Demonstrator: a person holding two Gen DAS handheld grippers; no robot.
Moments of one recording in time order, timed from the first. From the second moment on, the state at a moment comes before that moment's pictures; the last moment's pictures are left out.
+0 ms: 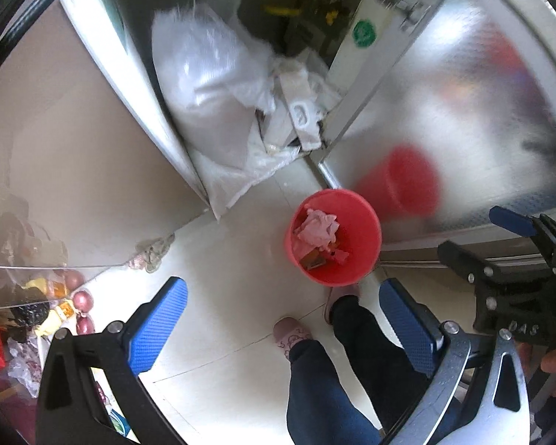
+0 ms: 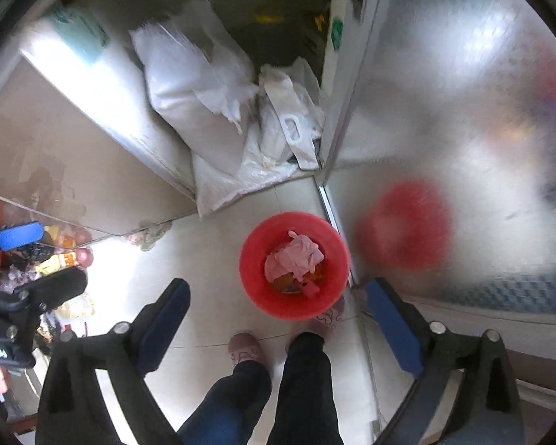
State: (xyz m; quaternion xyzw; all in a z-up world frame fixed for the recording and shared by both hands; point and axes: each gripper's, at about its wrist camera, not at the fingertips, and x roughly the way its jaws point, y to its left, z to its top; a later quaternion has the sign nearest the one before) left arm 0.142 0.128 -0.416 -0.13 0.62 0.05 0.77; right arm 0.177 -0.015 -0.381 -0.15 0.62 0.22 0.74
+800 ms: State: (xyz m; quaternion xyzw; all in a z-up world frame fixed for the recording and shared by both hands) left arm 0.130 0.102 -0.121 -0.08 0.48 0.04 0.87; right arm 0.168 -0.048 -0.098 -0.10 0.52 0.22 0.82
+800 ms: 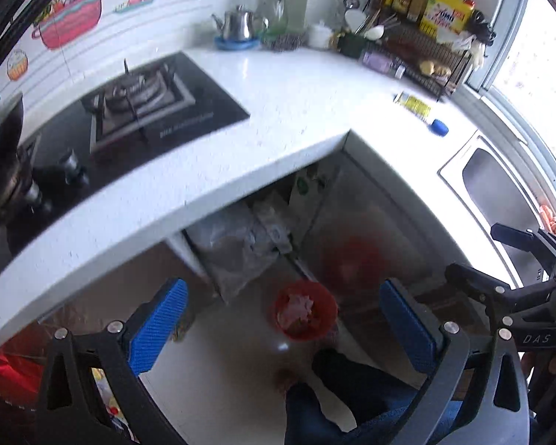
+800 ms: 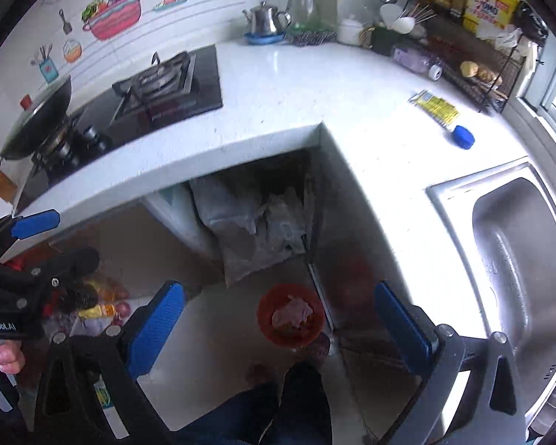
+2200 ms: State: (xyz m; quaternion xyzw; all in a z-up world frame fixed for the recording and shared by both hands) left arm 0.479 -0.029 -0.068 0.02 0.50 -0.09 0.86; right arm 0.450 -0.177 -0.063 -0.05 0.50 0.22 0.83
